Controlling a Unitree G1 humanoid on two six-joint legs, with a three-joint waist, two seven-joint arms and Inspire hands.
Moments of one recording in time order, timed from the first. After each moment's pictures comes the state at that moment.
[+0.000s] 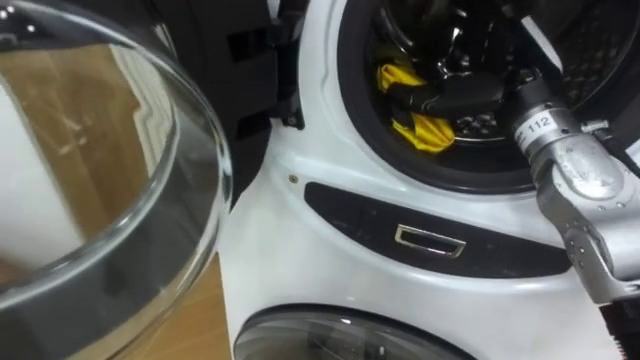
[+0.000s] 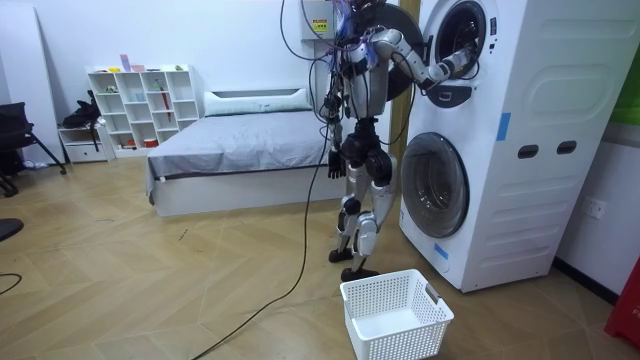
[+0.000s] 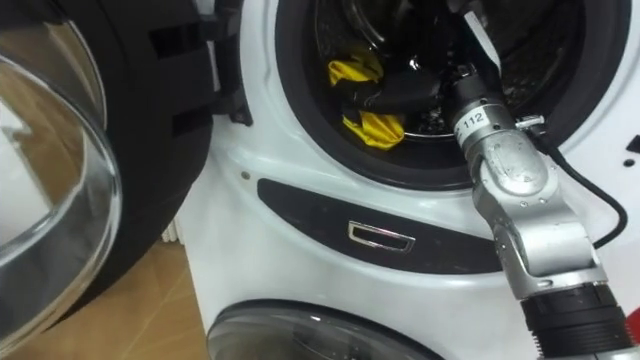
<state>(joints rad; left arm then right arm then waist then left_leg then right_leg) 0.26 0.22 0.14 0.99 0.26 0.18 0.05 -0.63 -0.51 0.08 0.24 0.30 0.09 0.01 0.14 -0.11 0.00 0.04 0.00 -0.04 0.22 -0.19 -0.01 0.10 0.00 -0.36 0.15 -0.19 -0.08</state>
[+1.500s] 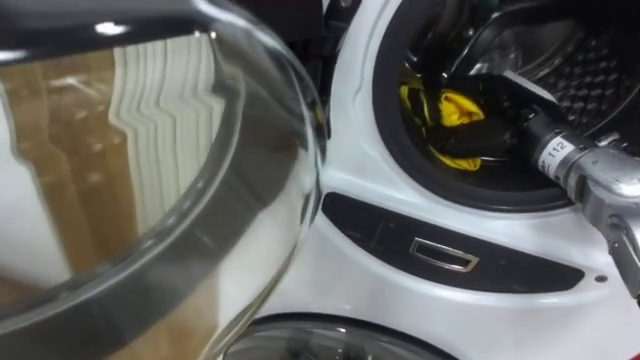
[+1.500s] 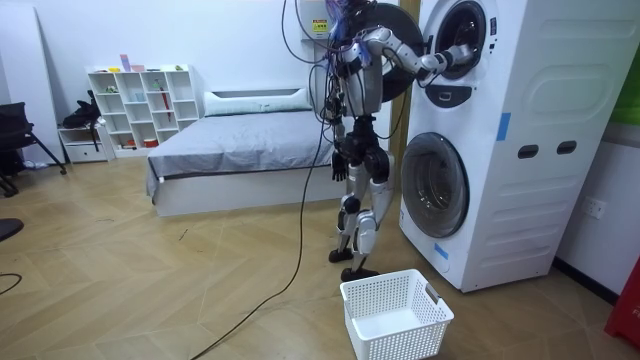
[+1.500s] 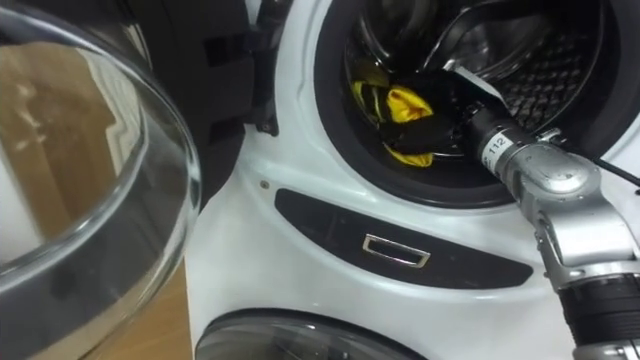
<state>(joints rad) 0.18 0.29 0.07 1.05 0.12 0.24 0.01 -0.65 -0.58 0.06 0.37 0.11 0.20 0.36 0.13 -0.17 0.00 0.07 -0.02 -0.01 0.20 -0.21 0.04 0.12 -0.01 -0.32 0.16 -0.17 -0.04</state>
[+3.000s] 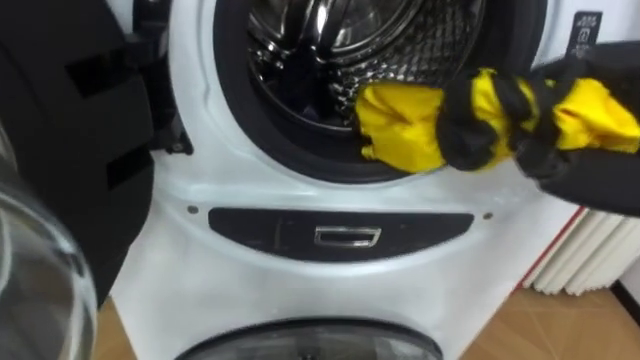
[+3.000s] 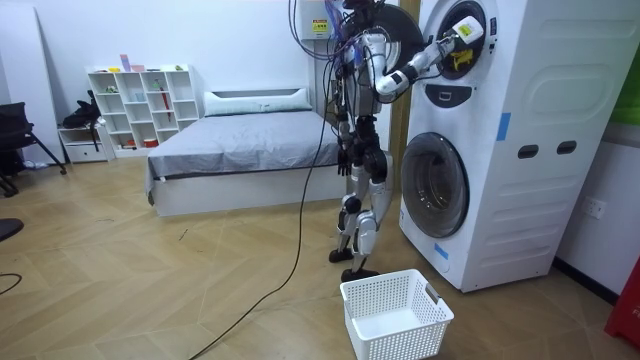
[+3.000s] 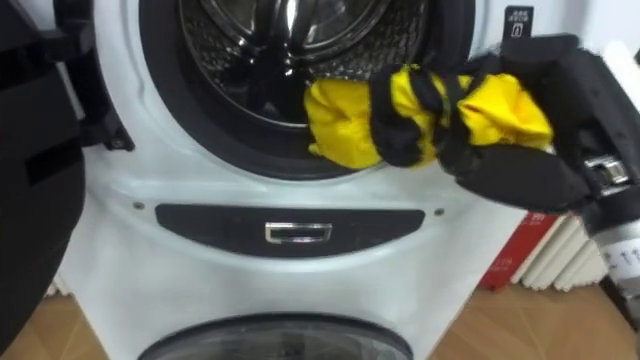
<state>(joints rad) 0.32 0.25 0.15 1.12 0.12 0.05 0.11 0.14 -0.54 -0.38 -0.58 0.22 0.04 0.18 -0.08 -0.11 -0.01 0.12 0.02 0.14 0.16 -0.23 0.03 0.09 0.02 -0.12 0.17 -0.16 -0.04</state>
